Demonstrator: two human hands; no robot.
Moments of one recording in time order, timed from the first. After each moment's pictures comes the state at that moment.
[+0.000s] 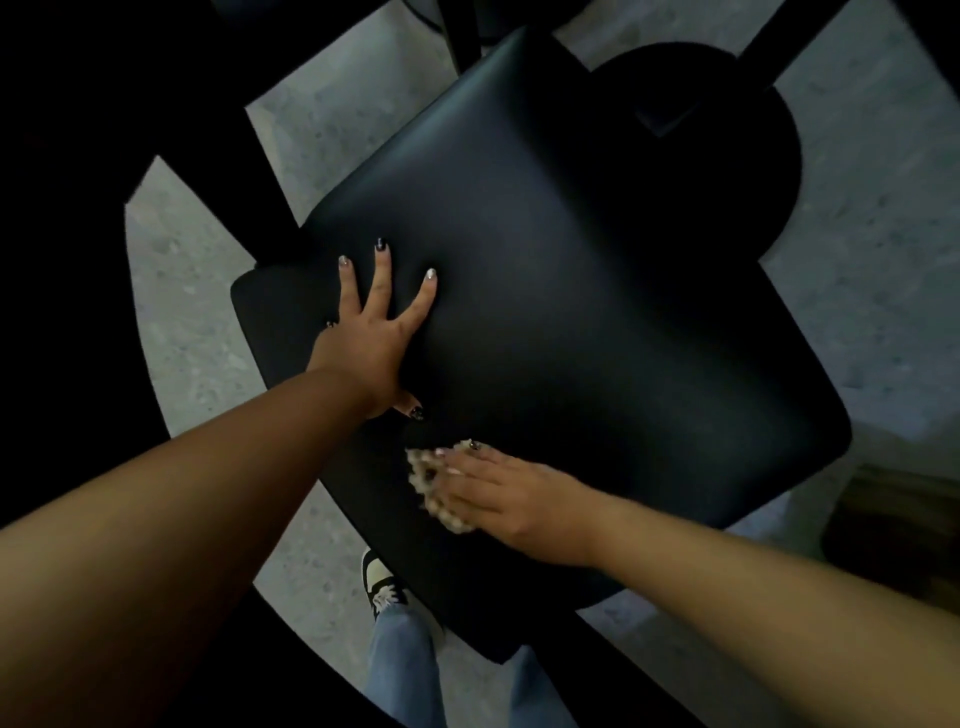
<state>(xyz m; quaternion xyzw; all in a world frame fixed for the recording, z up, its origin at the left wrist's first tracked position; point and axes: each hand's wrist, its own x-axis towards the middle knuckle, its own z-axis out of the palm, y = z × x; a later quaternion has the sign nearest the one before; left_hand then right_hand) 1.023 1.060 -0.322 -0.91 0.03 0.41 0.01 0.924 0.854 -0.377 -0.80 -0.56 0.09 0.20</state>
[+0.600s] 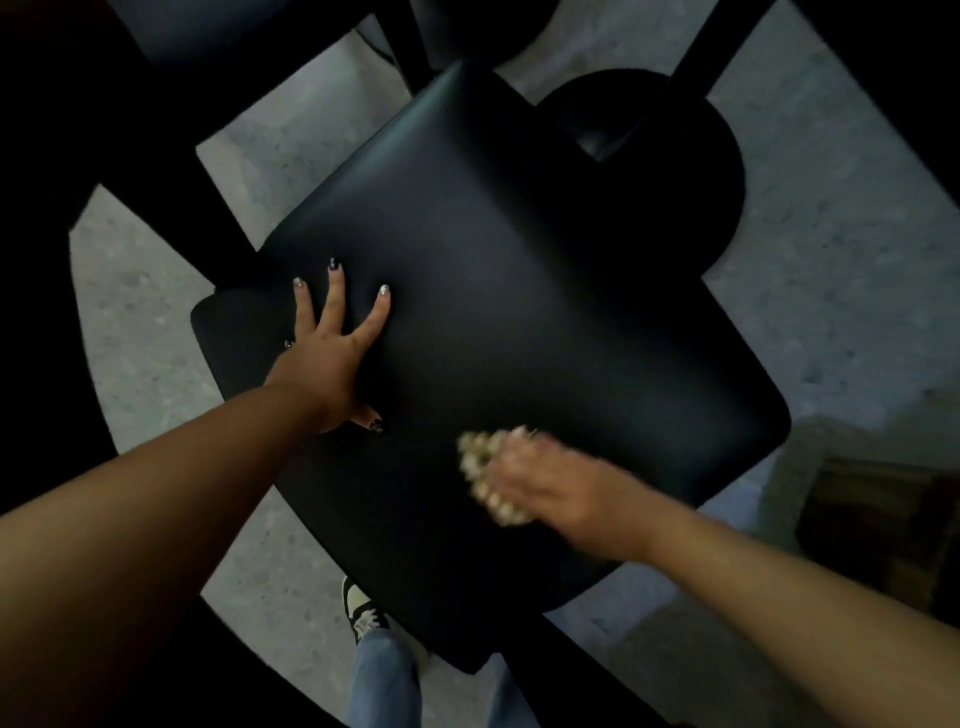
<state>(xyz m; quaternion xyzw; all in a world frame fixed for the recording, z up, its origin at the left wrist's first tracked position) 1.022 1.060 -0.323 -0.91 0.01 0.41 -0.04 0.920 0.767 -0.373 -0.84 -0.49 0.10 0.23</state>
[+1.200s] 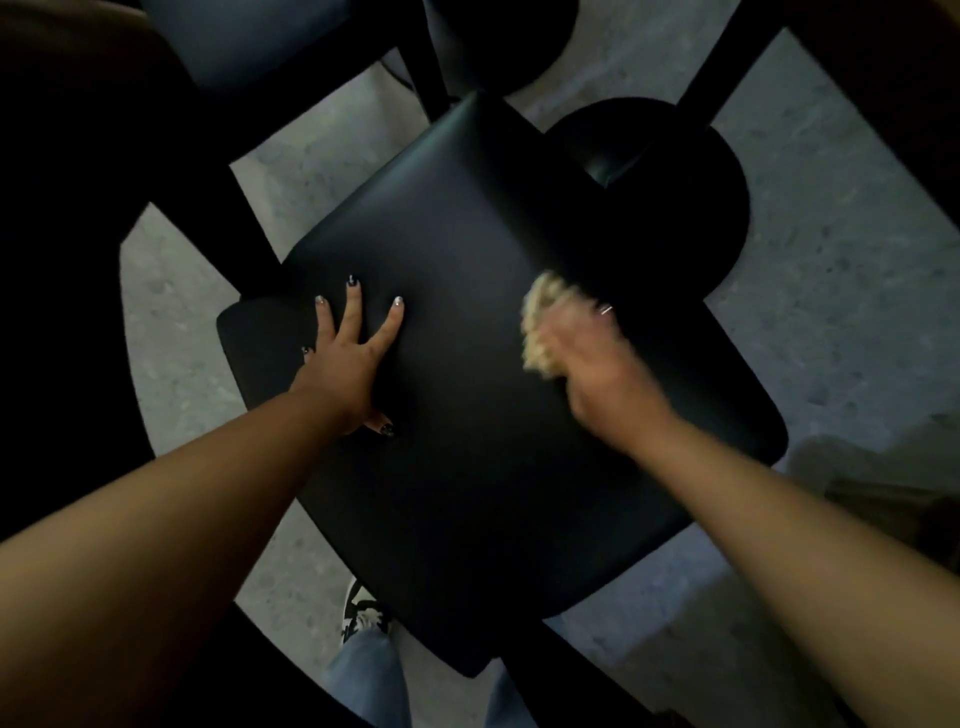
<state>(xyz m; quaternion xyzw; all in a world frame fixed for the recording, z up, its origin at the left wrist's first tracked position) 1.019 1.052 -0.323 -0.91 -0.02 0.40 -0.05 1.015 0.766 -0.383 -0.94 -0.27 0.00 0.21</state>
